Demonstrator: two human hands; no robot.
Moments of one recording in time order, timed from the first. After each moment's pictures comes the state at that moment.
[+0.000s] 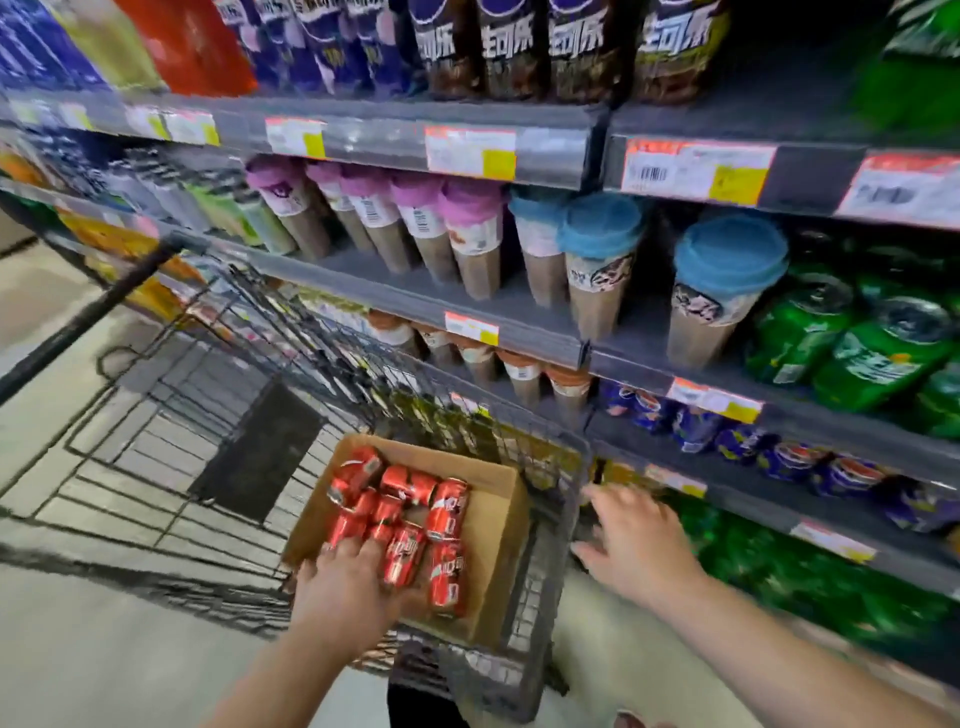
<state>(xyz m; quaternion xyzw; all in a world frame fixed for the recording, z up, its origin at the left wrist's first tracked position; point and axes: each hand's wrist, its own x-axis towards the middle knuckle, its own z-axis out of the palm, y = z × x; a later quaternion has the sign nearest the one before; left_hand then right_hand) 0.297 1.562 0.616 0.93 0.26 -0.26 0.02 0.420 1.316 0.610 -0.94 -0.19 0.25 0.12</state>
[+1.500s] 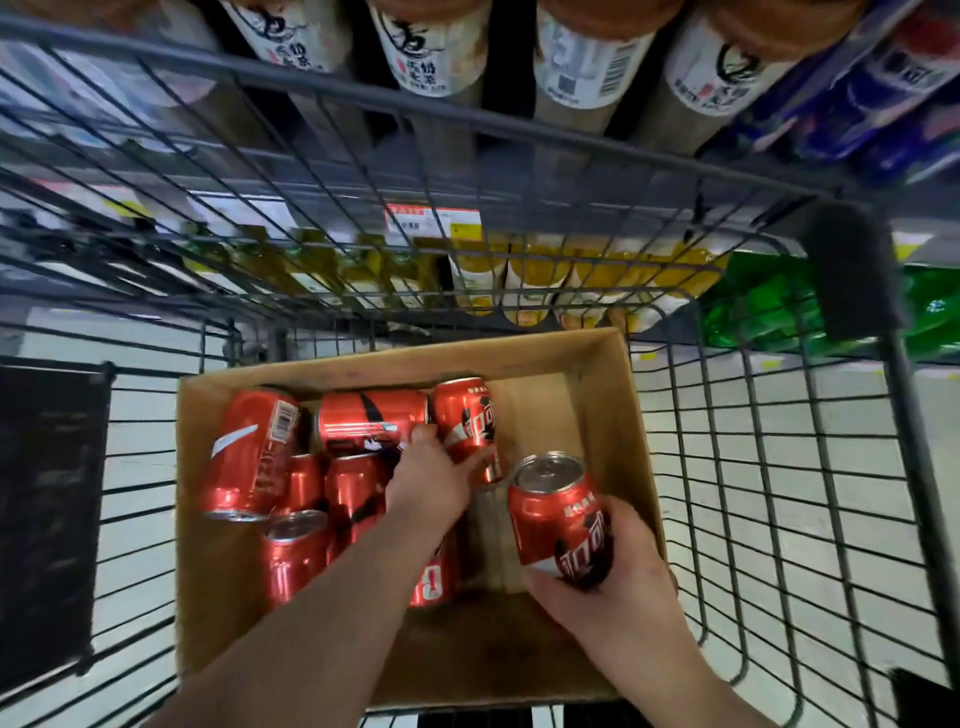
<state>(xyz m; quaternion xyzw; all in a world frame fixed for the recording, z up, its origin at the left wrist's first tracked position) 0.447 1.698 0.283 0.83 0.27 -0.36 0.33 0.360 1.546 0.356 -0.79 0.28 0.31 0.46</state>
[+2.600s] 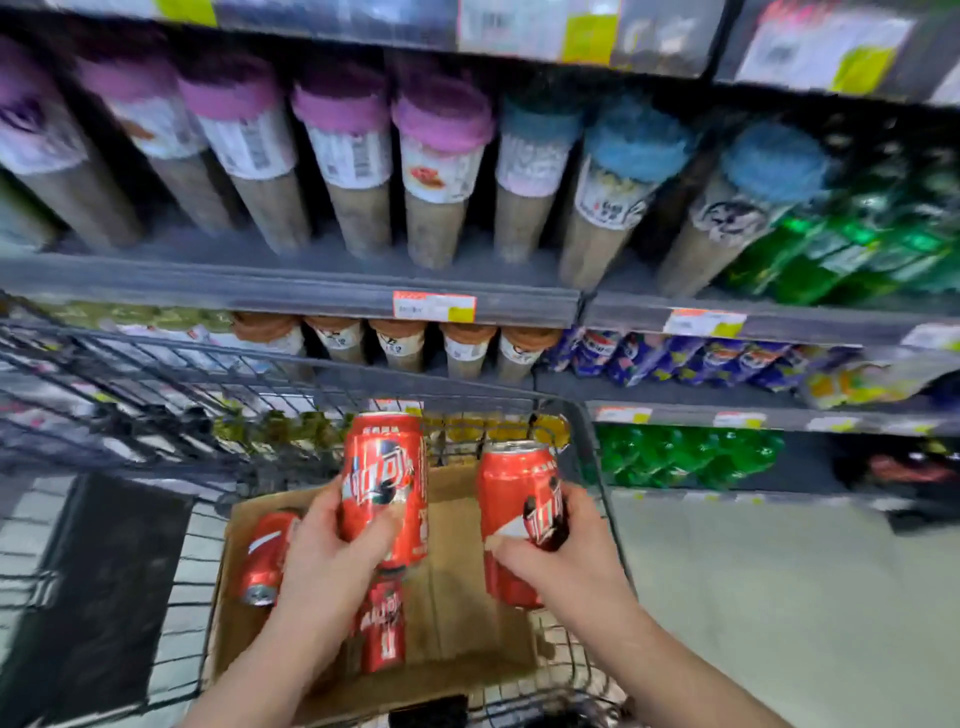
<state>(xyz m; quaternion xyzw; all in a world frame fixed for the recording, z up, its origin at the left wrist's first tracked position) 0.391 1.708 0.578 0.71 0.20 -0.12 0.66 0.367 1.524 0.583 -0.77 0.26 0.14 0.57</state>
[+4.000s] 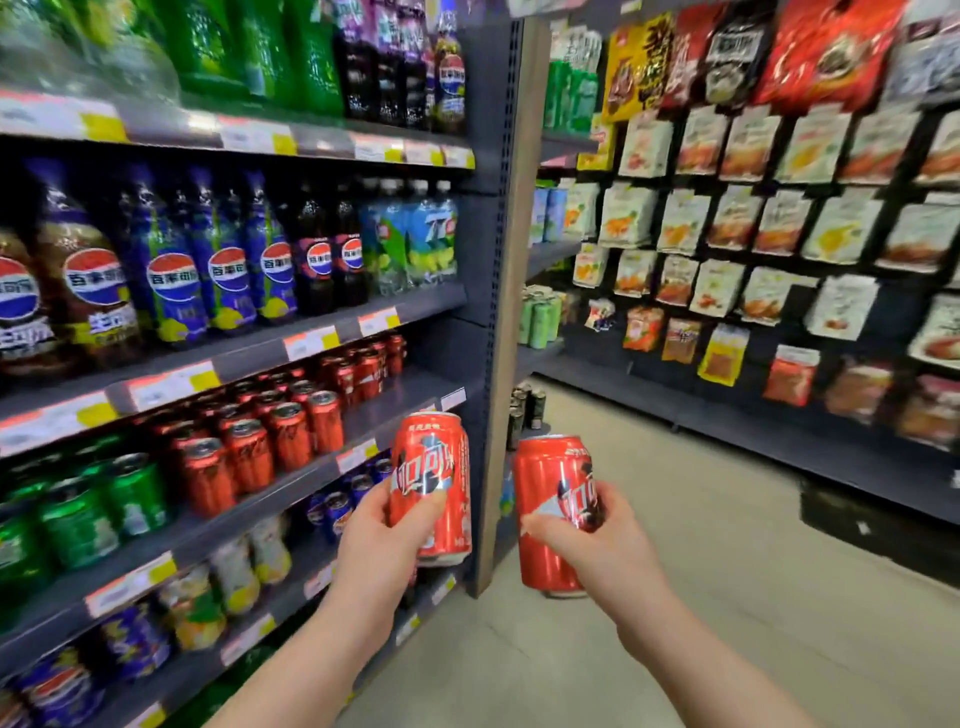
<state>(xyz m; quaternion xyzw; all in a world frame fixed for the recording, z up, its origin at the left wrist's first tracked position) 0.160 0.976 0.786 0.58 -0.27 -0.34 0.69 -0.006 0.905 0.814 -0.62 0.45 -0.36 0.54</state>
